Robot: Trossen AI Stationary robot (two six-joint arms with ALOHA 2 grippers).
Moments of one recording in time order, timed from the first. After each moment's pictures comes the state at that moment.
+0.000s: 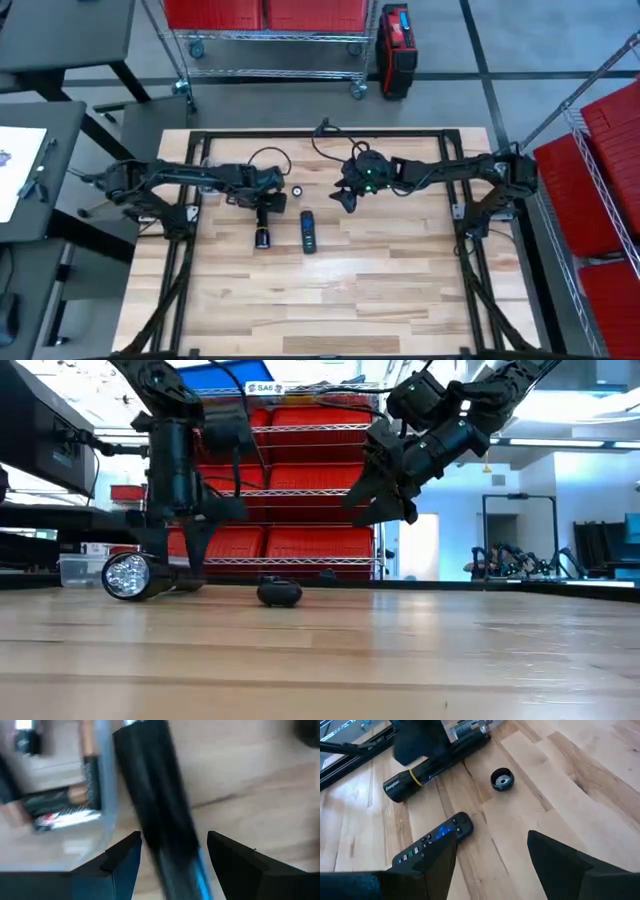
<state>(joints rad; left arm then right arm) 0.29 1.53 0.83 -0.56 -0.13 -1.08 -0.28 1.59 0.88 0.09 -0.14 0.33</state>
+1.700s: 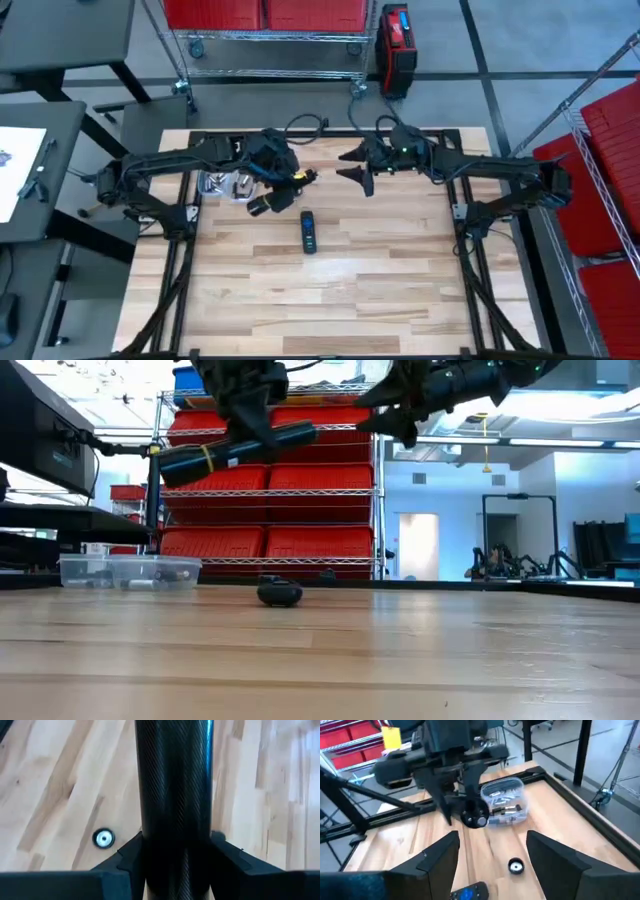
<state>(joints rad) 0.27 1.41 1.27 -0.64 0.12 -0.07 -0.32 1.31 0.93 0.13 -0.24 0.15</state>
